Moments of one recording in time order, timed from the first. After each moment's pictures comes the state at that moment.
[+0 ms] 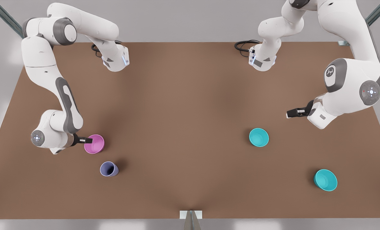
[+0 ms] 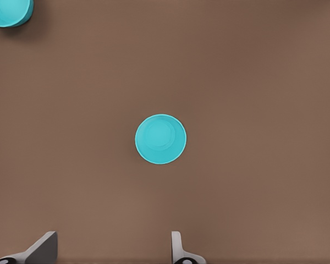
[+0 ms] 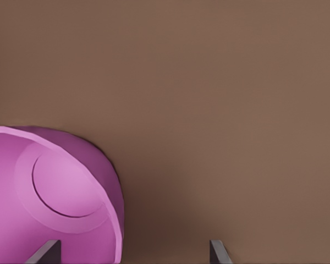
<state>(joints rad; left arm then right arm) 0.19 0.18 -0.25 -1.56 -0.10 1.55 -0.17 -0.35 0.63 0.20 -1.78 -0.04 2.14 -0.03</state>
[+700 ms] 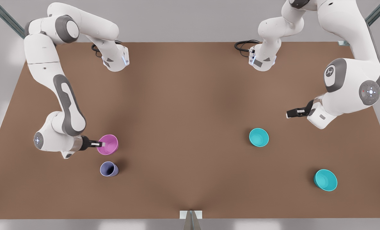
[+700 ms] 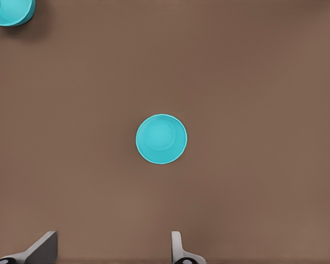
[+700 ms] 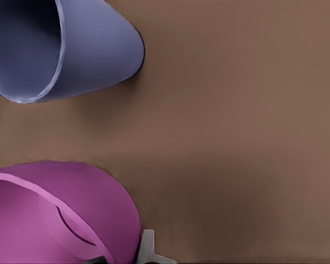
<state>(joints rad) 0.19 0.18 -0.25 -1.56 -0.09 1.55 -0.18 -0.35 0.60 0.36 -1.69 0.27 2.05 -0.06</state>
